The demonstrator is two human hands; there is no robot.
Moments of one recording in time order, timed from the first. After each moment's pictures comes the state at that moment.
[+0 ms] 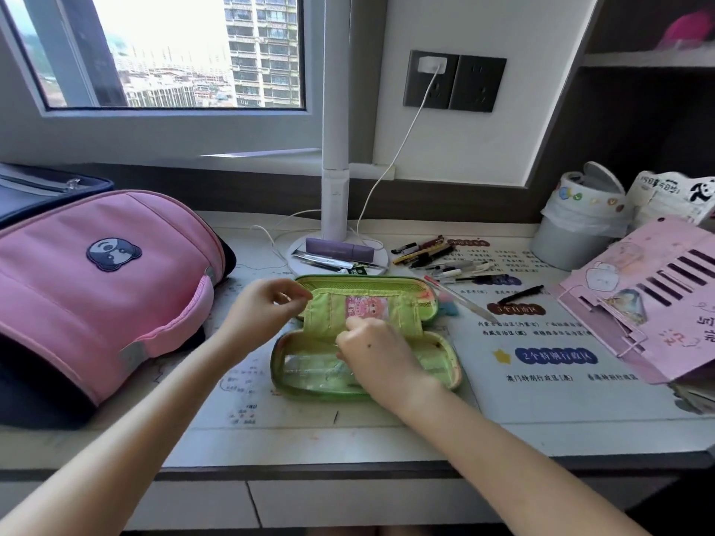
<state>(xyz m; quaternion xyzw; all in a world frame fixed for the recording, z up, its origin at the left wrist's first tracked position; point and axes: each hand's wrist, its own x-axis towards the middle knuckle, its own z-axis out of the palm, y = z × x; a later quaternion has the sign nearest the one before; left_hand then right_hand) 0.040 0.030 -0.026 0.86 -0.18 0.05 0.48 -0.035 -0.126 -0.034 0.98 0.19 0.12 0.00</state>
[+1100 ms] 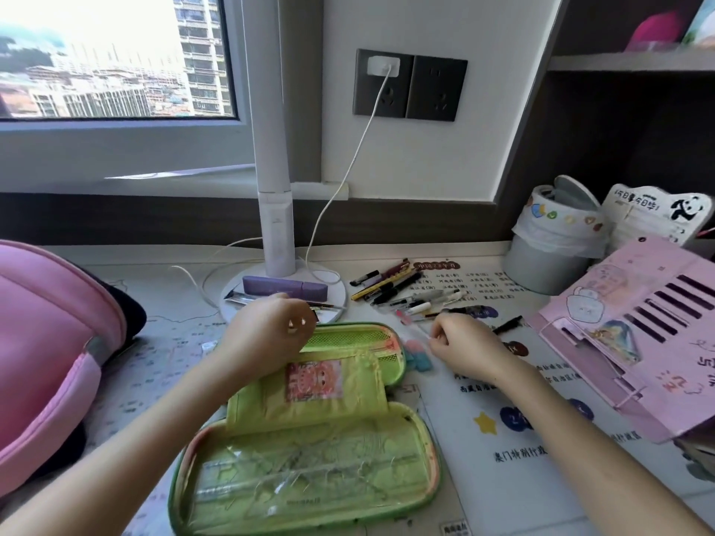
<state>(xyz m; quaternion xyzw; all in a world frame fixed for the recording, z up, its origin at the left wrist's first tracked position) 0.112 -0.057 -0.019 0.92 -0.30 0.08 0.26 0.036 -0.312 -0.032 0.99 -0.12 0.02 -0.13</state>
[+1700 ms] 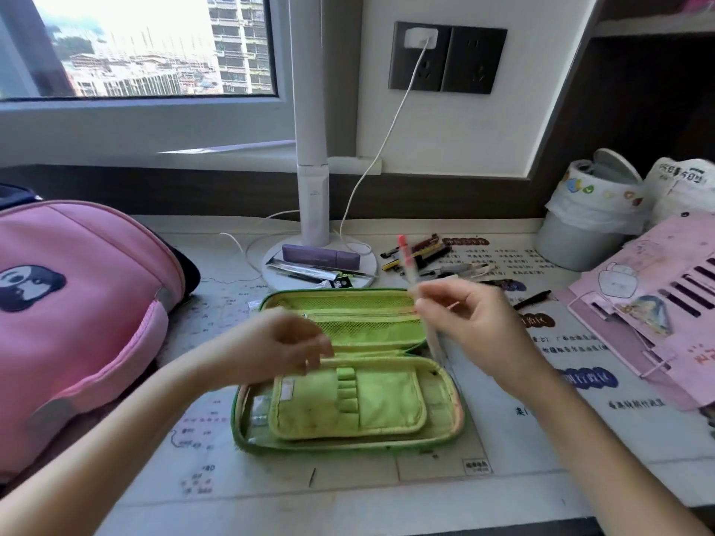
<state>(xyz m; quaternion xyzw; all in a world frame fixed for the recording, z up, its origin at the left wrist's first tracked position) 0.052 0.000 -0.007 0.87 -0.33 -0.18 0.33 -0.023 -0.238 -0.002 0.85 0.05 0.19 -0.50</state>
